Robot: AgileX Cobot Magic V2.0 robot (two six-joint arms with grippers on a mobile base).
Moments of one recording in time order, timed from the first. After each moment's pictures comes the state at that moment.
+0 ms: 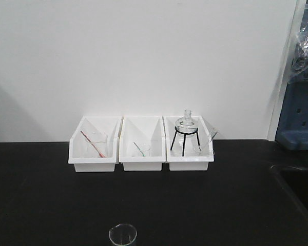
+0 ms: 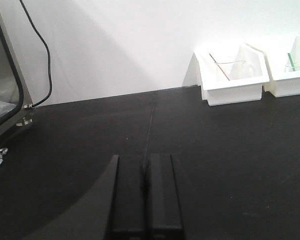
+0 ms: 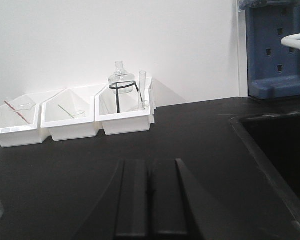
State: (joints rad) left arm 0.12 -0.02 0.04 -0.06 0.11 0.16; right arm 0.09 -0.01 0.03 -0.02 0.05 0.18
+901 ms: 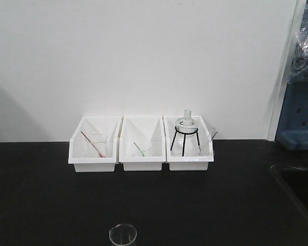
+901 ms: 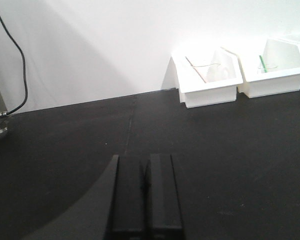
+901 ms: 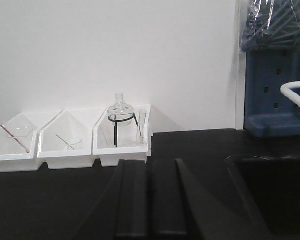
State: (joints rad) left arm 0.03 -0.02 0.04 -0.06 0.11 0.16; right arm 0.09 0.47 -0.44 -0.06 0.11 0.17
